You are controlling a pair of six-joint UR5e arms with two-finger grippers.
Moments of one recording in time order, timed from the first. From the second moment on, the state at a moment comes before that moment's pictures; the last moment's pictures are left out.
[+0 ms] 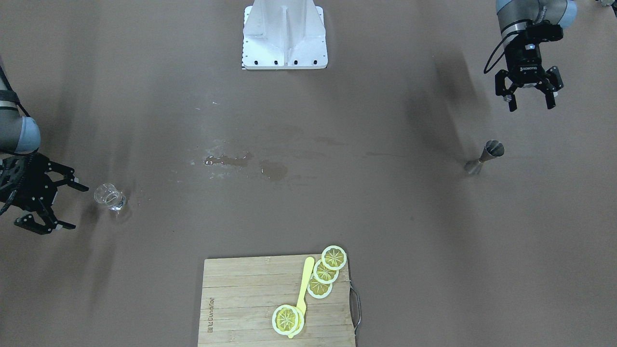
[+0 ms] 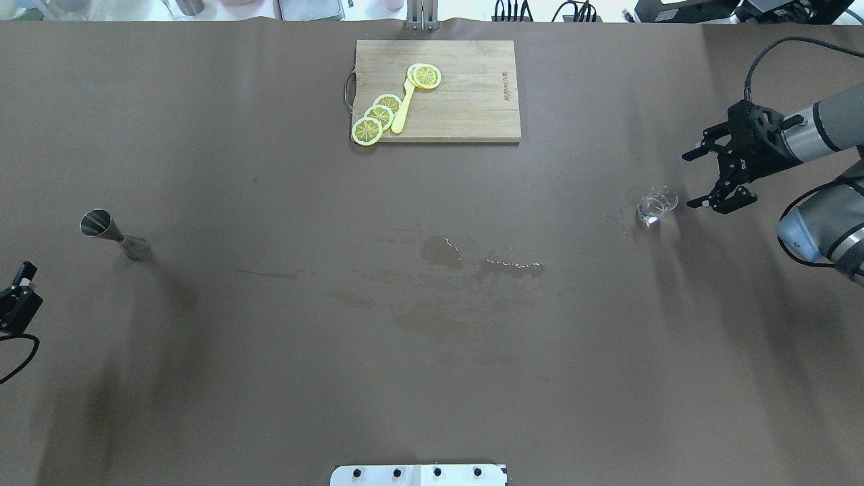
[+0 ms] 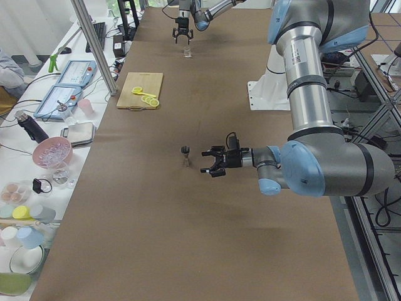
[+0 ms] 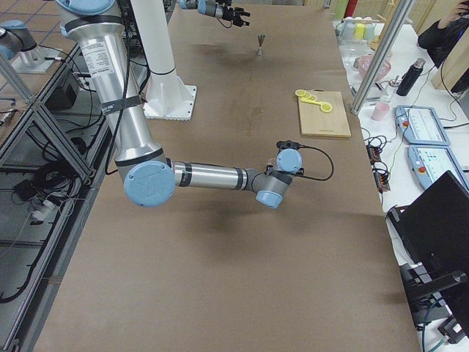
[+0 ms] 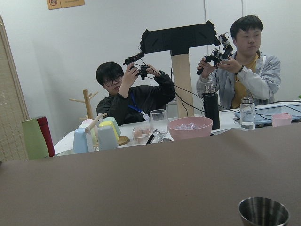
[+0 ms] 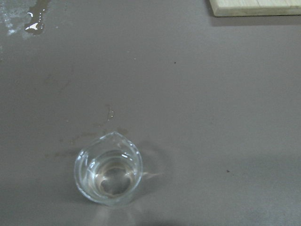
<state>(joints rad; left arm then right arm) -0.03 -1.08 -1.74 -2.79 -0.24 -1.35 1.07 -1.28 1.13 -0.39 2.51 -0.42</state>
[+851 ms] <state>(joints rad) 0.15 -1.07 -1.69 -2.69 -0.14 -1.35 1.04 -1.27 1.13 -0.36 2.54 -0.42</state>
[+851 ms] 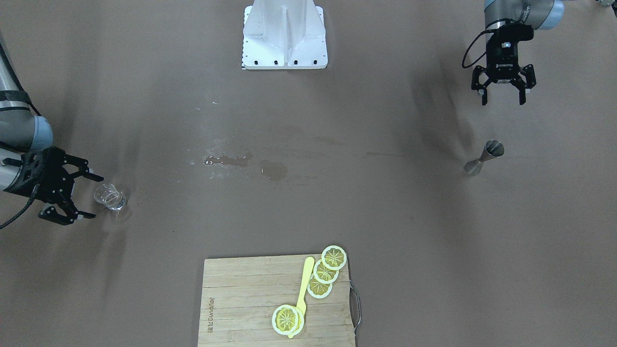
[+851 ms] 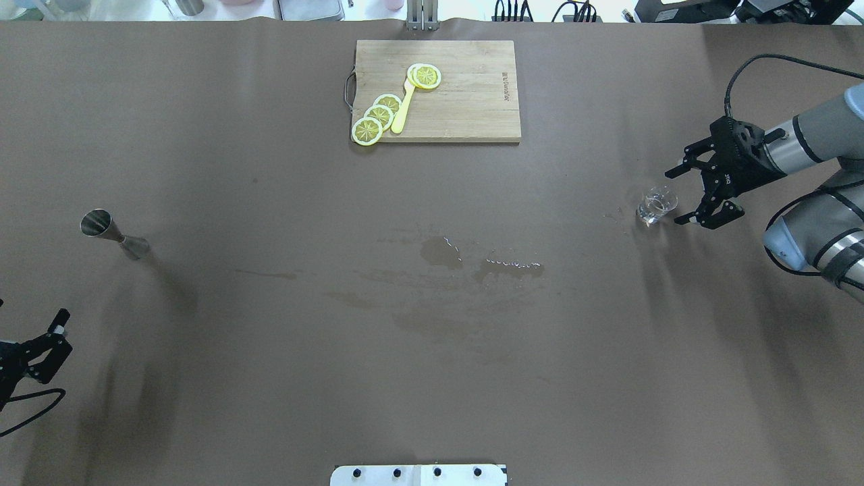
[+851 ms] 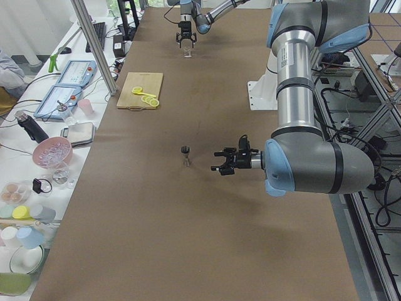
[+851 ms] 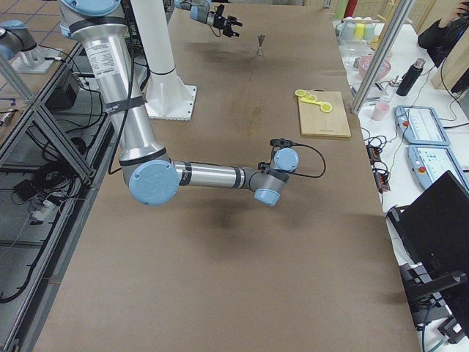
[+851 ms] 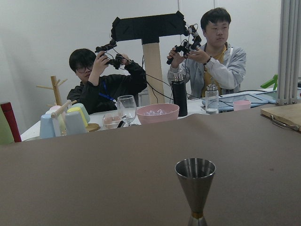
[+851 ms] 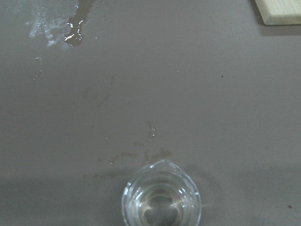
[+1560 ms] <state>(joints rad) 0.16 -1.08 -1.67 -2.66 -0.13 -1.35 1.00 -1.27 1.10 -0.32 2.52 -0.42</state>
